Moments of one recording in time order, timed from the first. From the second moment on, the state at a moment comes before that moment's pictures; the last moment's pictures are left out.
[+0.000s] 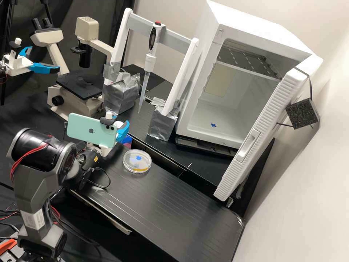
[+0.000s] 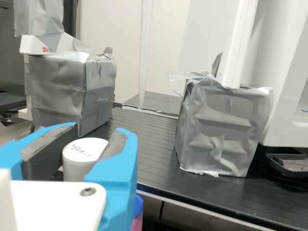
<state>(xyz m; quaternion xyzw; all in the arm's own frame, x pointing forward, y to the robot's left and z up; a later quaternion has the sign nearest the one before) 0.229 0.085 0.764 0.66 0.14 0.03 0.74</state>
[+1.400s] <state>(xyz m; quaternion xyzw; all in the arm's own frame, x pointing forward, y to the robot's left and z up) 0.238 0.091 0.770 0.65 0.15 0.01 0.75</state>
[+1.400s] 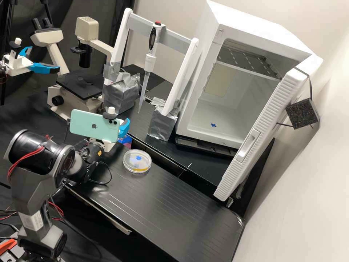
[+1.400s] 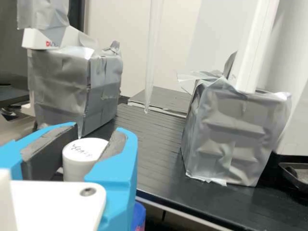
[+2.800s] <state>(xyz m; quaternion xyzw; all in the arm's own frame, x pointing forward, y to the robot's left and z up) 0.248 0.079 0.771 0.65 0.15 -0.01 0.74</state>
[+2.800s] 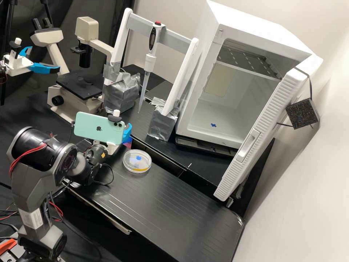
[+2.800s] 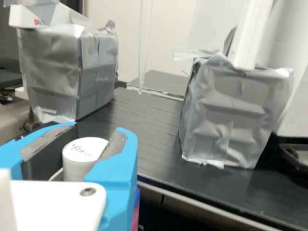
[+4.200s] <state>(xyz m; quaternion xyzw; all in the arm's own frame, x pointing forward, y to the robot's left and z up) 0.208 0.072 0.836 0.71 0.11 0.06 0.69</state>
